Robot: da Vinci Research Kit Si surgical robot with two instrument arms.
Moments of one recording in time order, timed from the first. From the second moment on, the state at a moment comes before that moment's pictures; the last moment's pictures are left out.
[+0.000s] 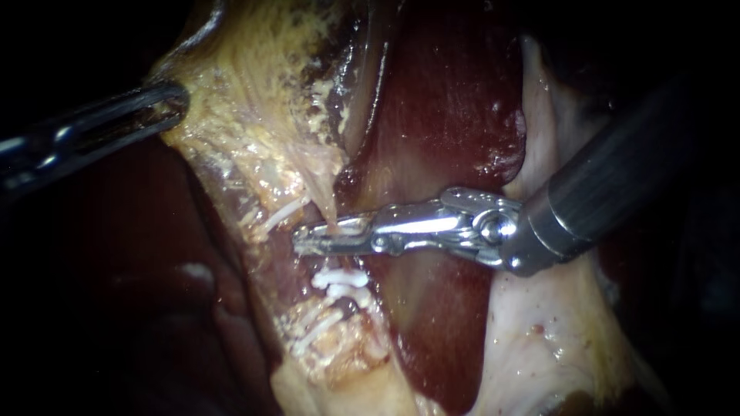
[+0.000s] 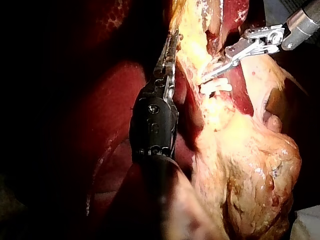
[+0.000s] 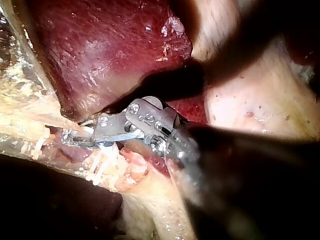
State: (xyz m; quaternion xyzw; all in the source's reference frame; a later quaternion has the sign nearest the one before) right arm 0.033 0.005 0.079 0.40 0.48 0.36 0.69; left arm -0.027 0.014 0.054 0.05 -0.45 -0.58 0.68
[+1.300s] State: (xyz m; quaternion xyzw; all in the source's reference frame) right arm 0.032 0.005 0.077 0.30 0.57 0.21 0.74; left arm -0.027 0.014 0.054 0.05 -0.45 -0.58 0.68
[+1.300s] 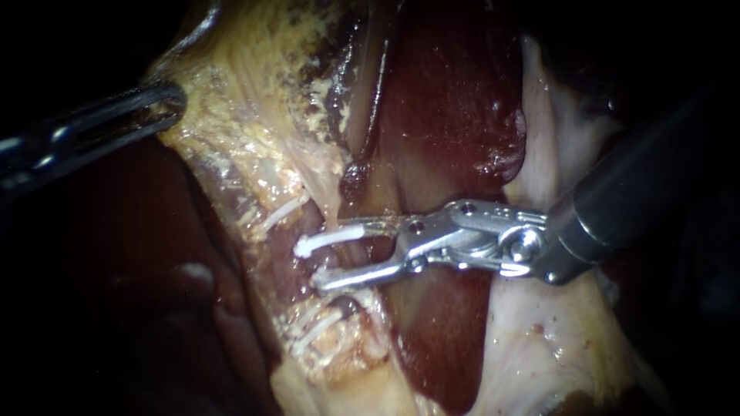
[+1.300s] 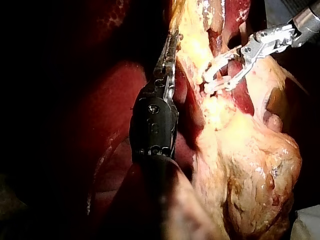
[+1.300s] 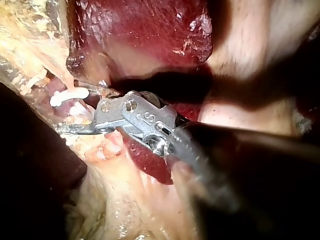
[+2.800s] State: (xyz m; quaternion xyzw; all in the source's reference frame) right arm 0.020 0.008 0.070 0.22 0.61 0.10 0.76; left arm -0.036 0.012 0.064 0.07 -0.44 -0.56 0.70
